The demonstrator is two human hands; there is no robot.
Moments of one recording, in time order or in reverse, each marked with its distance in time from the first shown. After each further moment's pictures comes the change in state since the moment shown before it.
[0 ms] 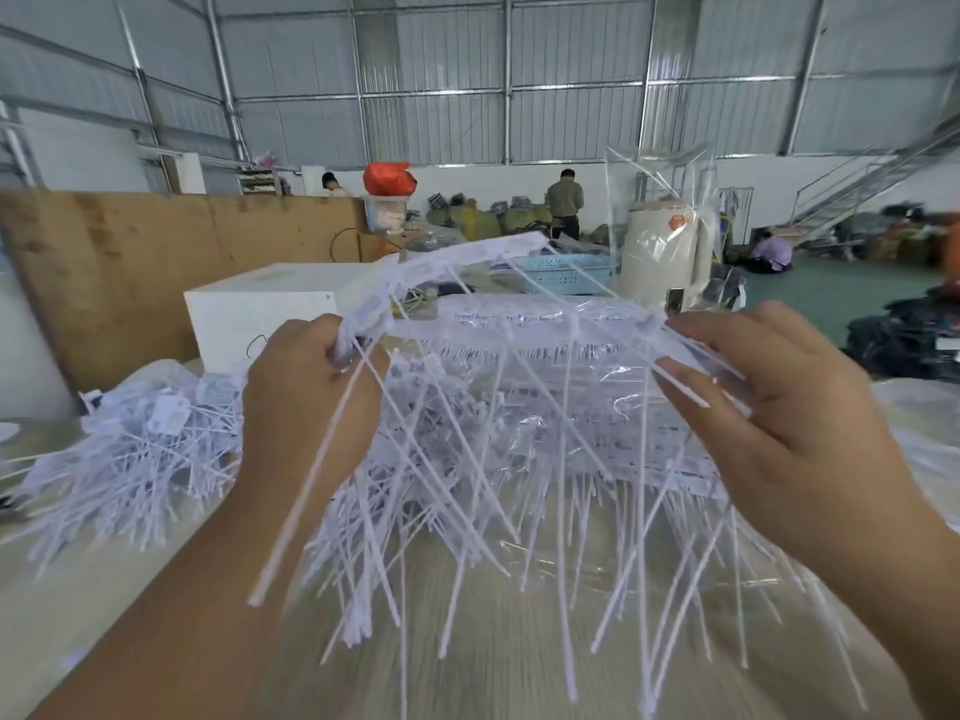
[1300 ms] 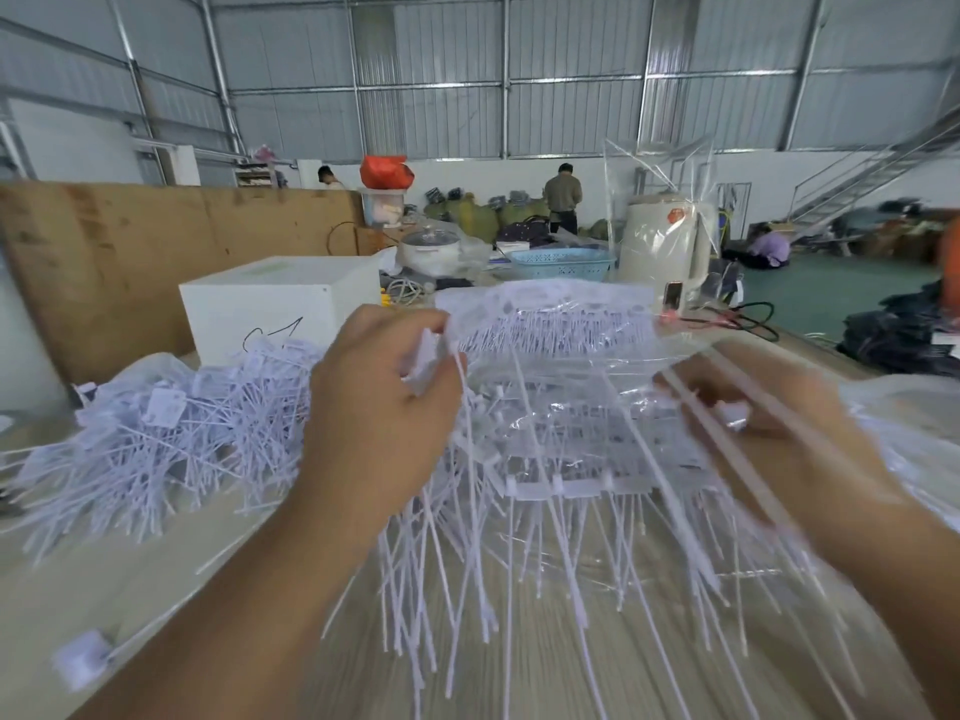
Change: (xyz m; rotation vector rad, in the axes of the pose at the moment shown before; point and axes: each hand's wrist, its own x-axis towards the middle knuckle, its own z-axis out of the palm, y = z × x) left_hand -0.031 0.033 0.013 -0.232 -0.042 0.198; right_hand -0.005 0.018 -0.001 0.038 -0.228 0.188
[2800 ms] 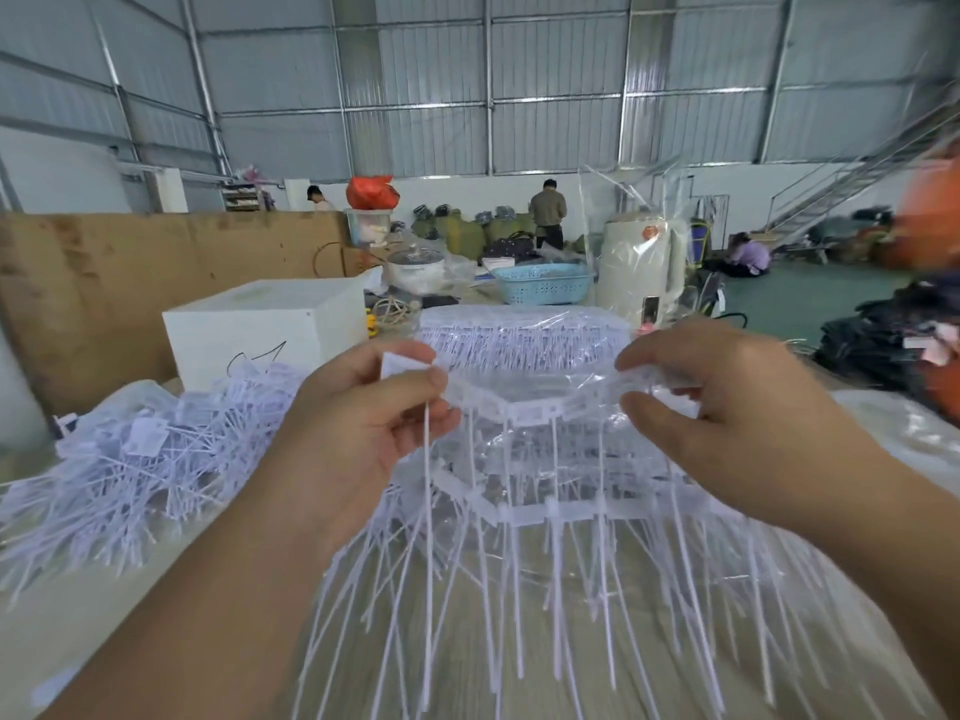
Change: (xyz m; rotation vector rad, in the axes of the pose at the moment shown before) left_hand 0.012 0.014 -0.003 -0.945 -0.174 -0.533; right_hand 0.014 -0.028 -0.026 -0.268 -0.052 -0.083
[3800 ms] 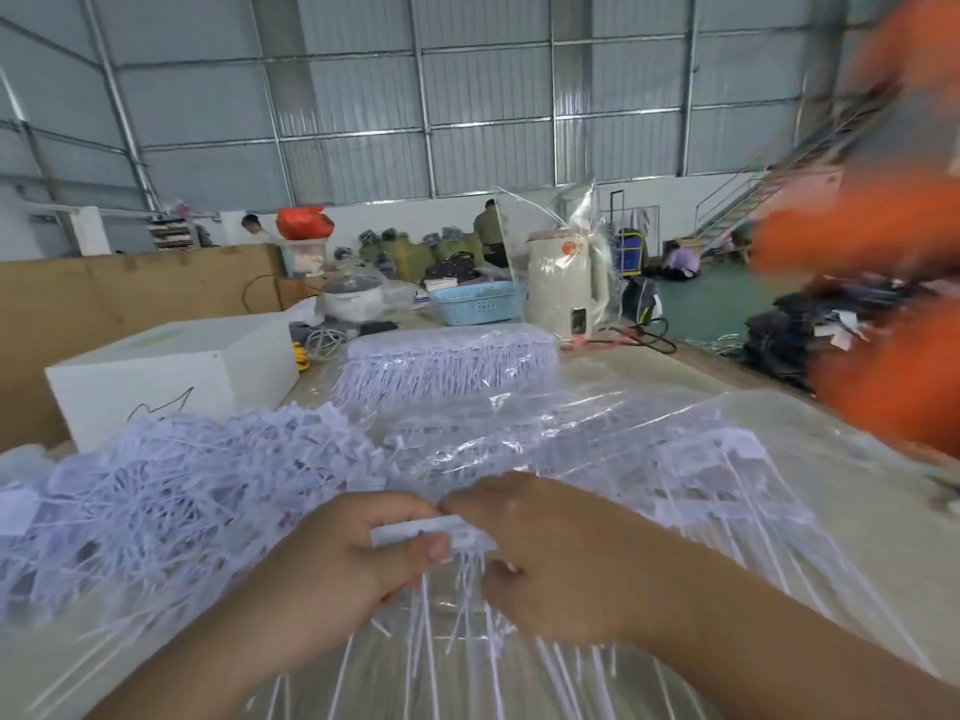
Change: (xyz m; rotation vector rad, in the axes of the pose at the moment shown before) left_hand -0.022 -0.036 0.026 0.772 -0.461 -0.123; right_hand -0.022 0.002 0.045 0.019 -0.509 -0.179
